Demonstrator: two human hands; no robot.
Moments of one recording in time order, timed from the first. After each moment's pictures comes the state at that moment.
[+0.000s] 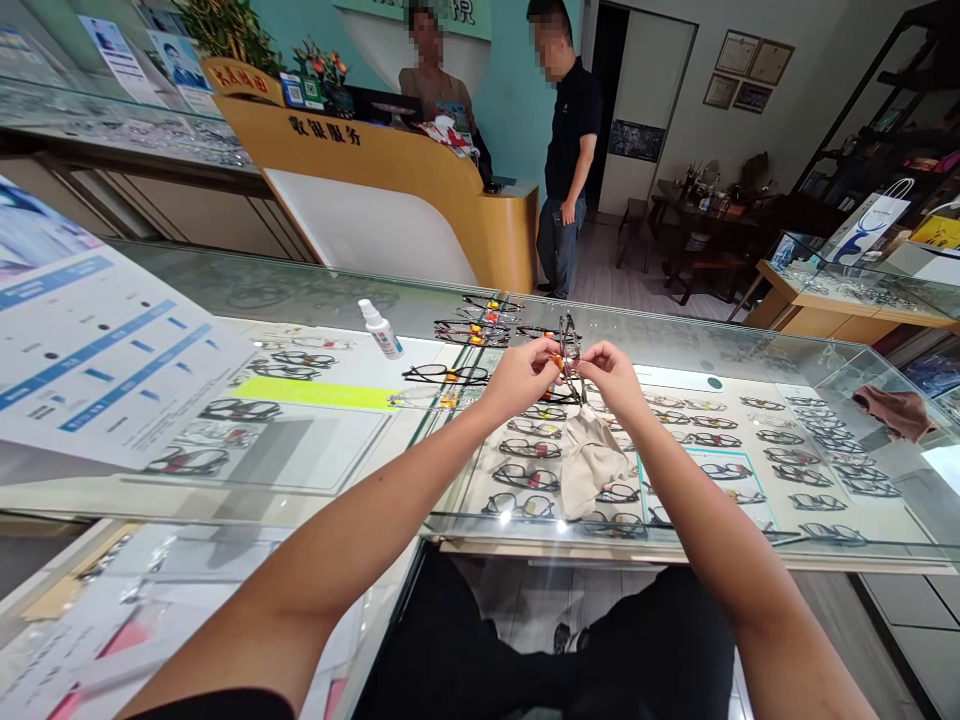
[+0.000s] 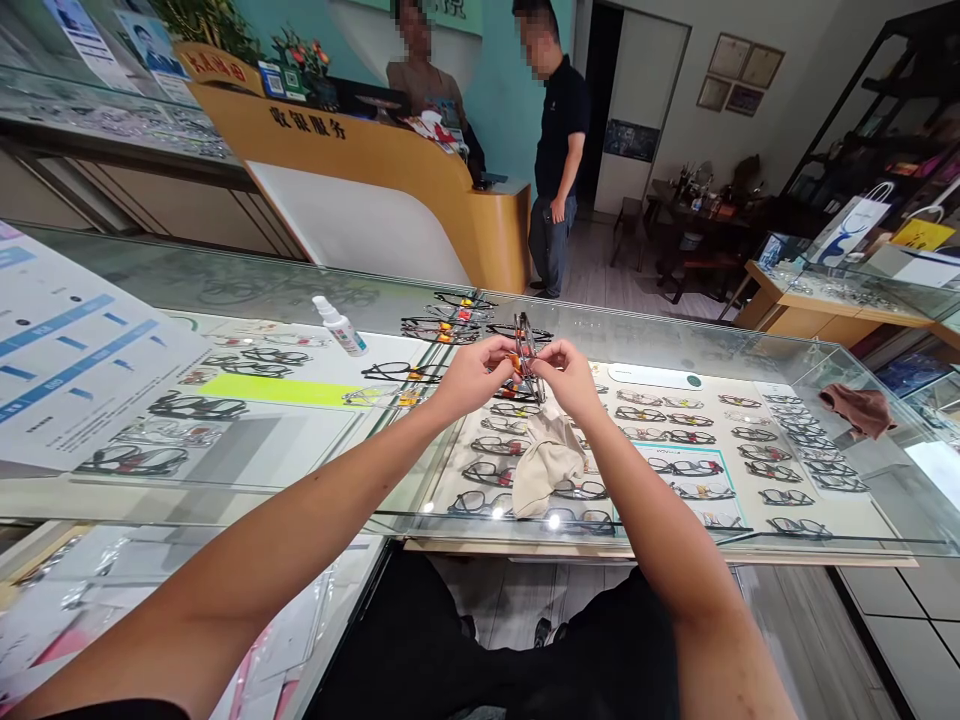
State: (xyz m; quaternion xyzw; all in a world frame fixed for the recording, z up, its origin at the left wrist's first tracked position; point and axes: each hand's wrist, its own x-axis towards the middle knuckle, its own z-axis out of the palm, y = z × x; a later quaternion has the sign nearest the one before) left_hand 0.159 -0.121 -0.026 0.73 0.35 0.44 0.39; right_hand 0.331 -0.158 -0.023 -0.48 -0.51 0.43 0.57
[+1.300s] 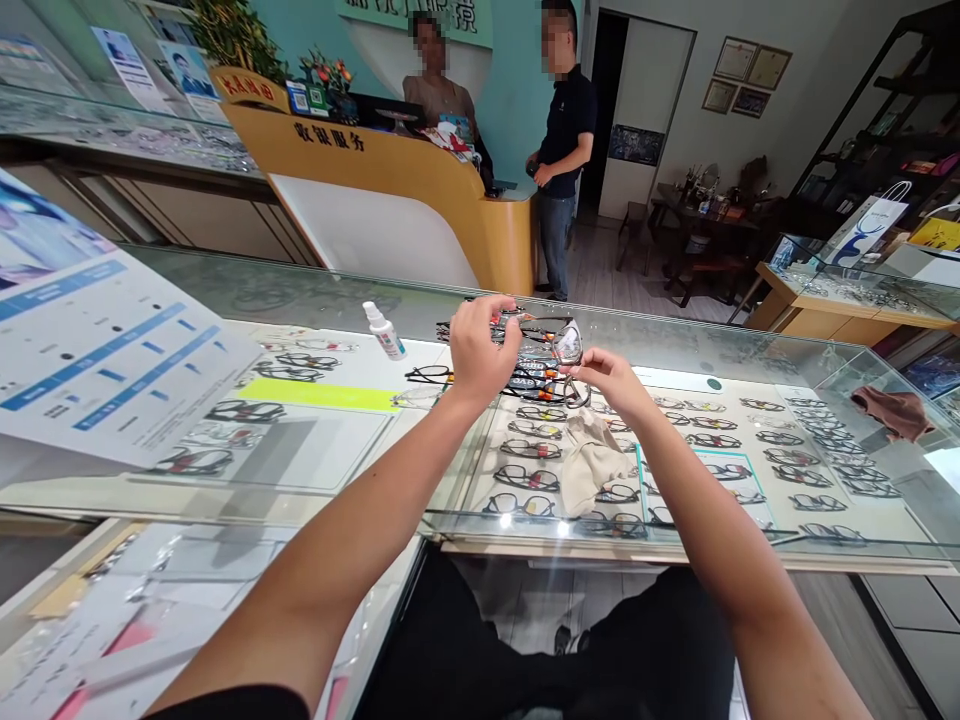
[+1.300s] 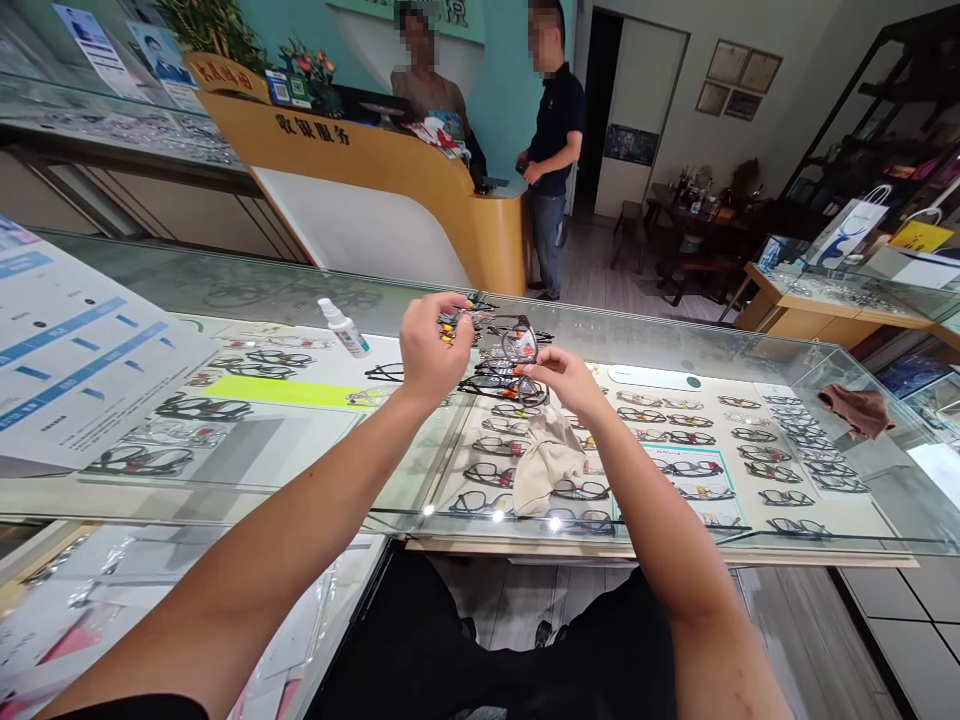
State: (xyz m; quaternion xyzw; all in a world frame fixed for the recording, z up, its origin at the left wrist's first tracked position) left_hand 0.132 -0.100 -0.015 0.70 0.43 0.57 0.02; right_hand 0.335 -0.170 -0.007 -0.44 -0.53 0.52 0.51
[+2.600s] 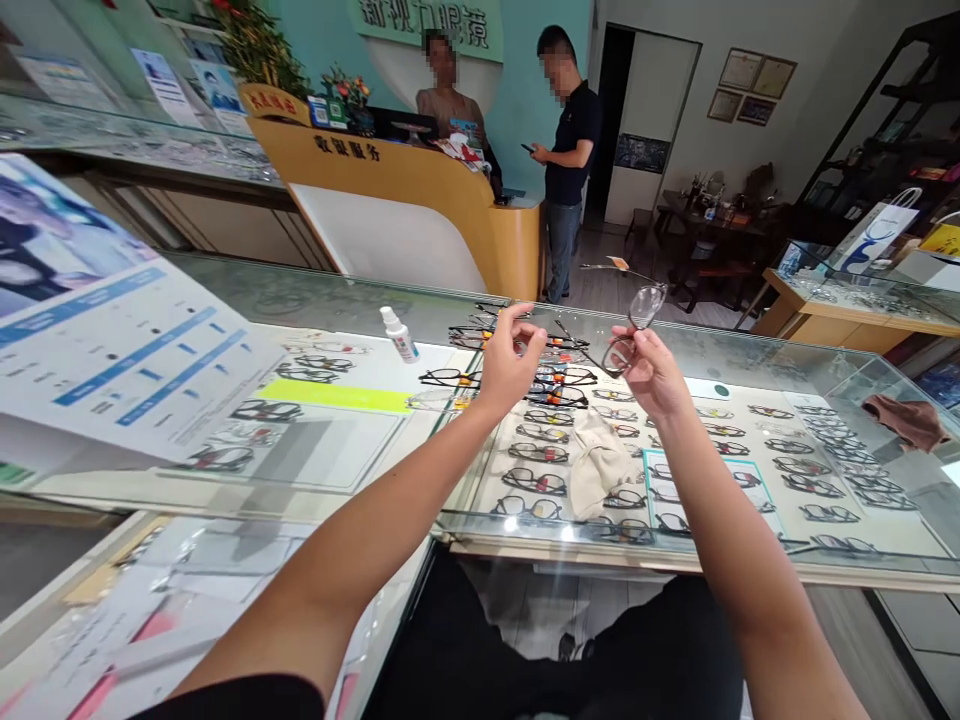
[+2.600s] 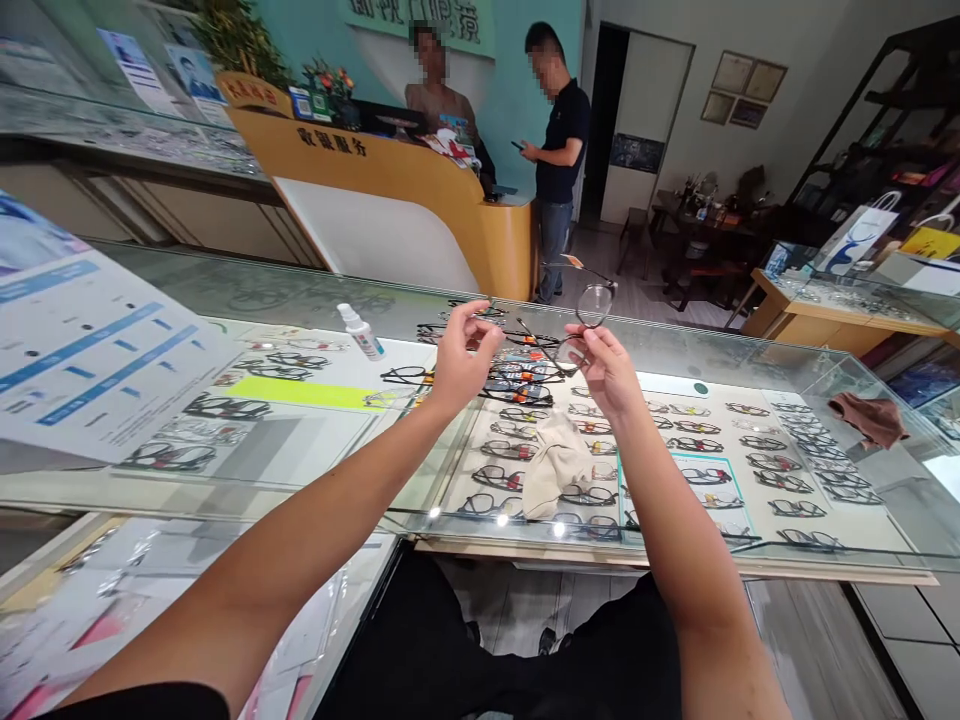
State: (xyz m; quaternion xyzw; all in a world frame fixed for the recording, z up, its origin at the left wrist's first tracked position) left_hand 0.147 -0.104 -0.023 0.67 0.39 0.58 0.24; right_hand 0.360 -0.166 0.006 -0.36 -0.41 0.51 0.66
